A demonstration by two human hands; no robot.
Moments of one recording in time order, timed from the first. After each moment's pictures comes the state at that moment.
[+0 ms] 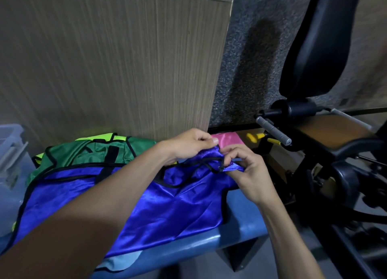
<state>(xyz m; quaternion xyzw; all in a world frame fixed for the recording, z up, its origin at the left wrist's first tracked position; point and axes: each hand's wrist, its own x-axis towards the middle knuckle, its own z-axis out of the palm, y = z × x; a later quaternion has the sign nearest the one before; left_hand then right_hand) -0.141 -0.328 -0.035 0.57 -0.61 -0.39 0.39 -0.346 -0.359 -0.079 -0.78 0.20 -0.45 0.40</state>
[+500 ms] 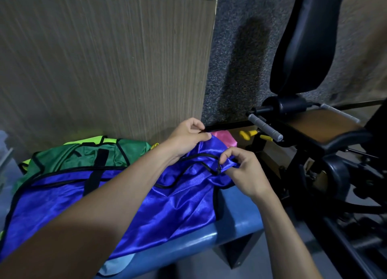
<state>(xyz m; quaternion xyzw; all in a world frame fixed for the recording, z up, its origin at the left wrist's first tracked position) -0.159 -0.351 -0.042 0.58 -0.46 -0.39 0.56 -0.355 -0.364 -0.079 -0.75 0.30 -0.40 0.45</state>
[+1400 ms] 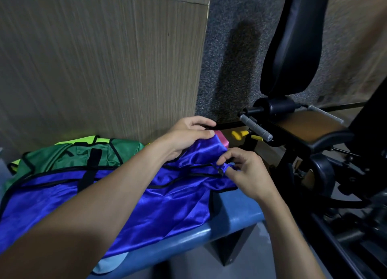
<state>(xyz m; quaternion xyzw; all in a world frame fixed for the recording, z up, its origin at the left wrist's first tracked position) -0.170 -0.351 -0.029 0.51 -0.49 -0.46 0.53 -0.383 -0.352 -0.064 -0.80 0.34 -0.37 0.32</state>
